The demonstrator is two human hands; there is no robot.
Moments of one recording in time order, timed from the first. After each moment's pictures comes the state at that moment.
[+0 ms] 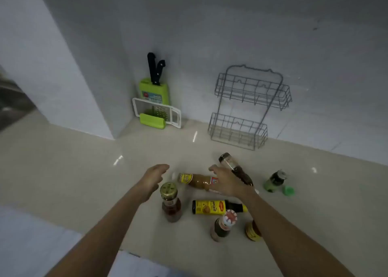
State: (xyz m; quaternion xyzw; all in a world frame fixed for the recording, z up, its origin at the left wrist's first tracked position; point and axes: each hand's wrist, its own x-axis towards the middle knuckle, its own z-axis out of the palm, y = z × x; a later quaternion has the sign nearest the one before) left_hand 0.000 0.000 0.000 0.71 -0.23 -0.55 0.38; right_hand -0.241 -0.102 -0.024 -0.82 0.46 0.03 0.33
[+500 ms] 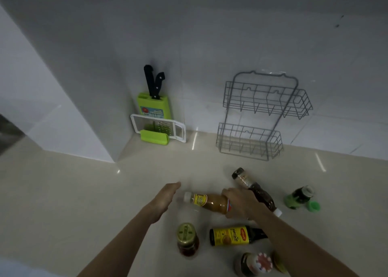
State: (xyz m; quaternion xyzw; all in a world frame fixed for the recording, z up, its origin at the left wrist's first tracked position) left_hand 0.021 -0.045 -0.011 0.71 -0.24 -0.59 0.29; right_hand -0.220 -0.131 -0.053 -0.87 0.44 0.16 0.15
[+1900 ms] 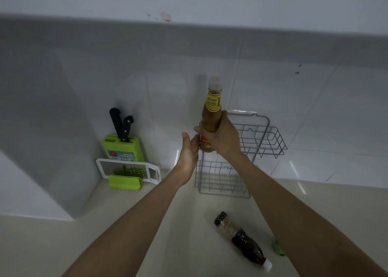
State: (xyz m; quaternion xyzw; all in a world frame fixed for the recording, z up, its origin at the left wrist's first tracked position) left_hand -0.055 -0.275 0.100 0.46 -0.38 -0.63 0.50; right_hand -0.163 -0.324 0.138 -0.69 0.58 -0.38 0.21
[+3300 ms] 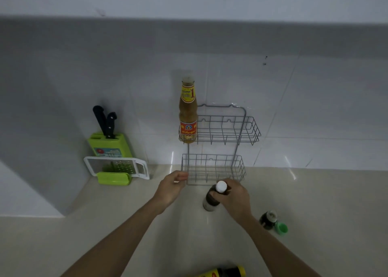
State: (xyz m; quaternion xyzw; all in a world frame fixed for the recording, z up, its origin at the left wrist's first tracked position) left_hand -0.059 -0.194 0.028 0.64 -0.52 -0.45 0.34; right_hand -0.275 -0.190 0.000 -0.63 0.65 -0.33 0.27
